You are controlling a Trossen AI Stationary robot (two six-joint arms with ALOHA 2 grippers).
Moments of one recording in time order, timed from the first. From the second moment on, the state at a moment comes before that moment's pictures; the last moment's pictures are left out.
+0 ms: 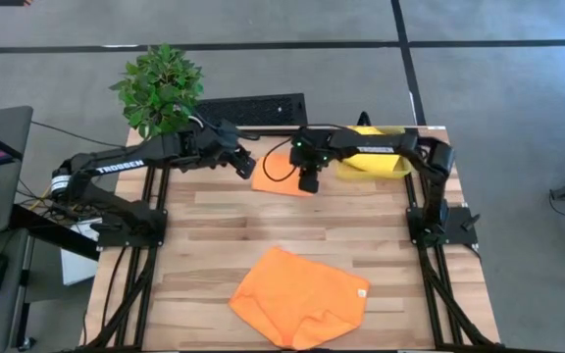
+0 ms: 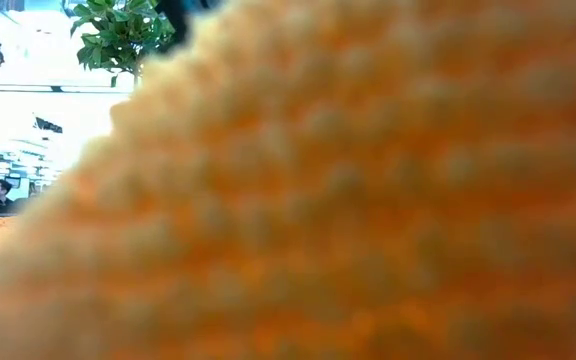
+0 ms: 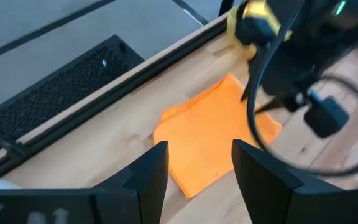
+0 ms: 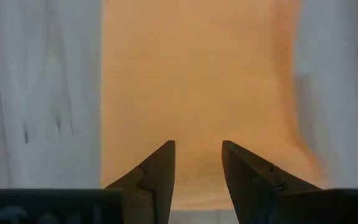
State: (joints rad) left arm 0.28 1.33 1.29 -0.76 -0.37 -0.48; right arm -0.42 1.92 1.35 -0.58 -0.09 -0.31
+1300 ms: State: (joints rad) left arm 0.28 1.33 1.29 -0.75 -0.37 -0.47; right arm -0.28 1.85 1.12 -0.36 -0.08 -0.65
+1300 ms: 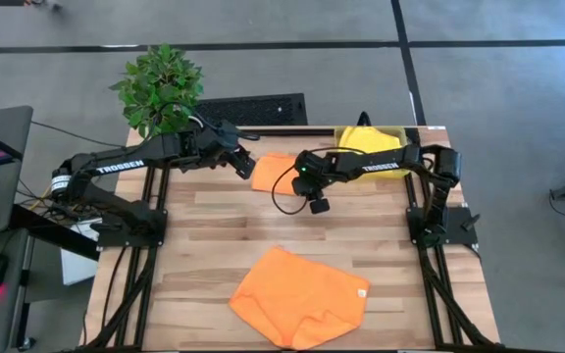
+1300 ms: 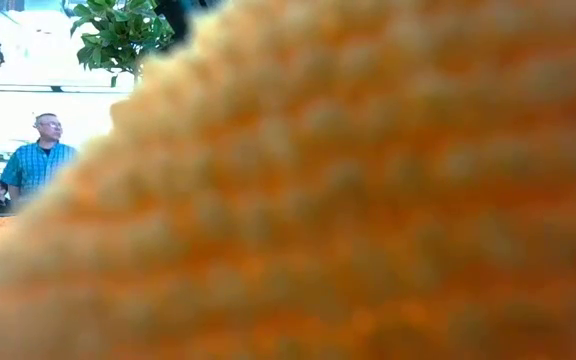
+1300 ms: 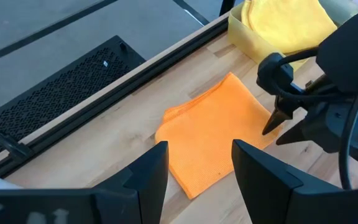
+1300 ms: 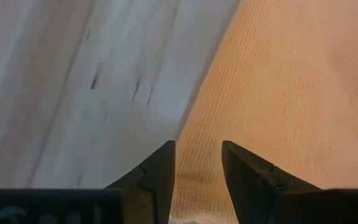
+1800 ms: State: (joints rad) left arm 0.27 1.33 1.28 -0.75 -0.36 -0.48; right arm -0.29 1.93 1.13 -0.32 0.01 -0.65
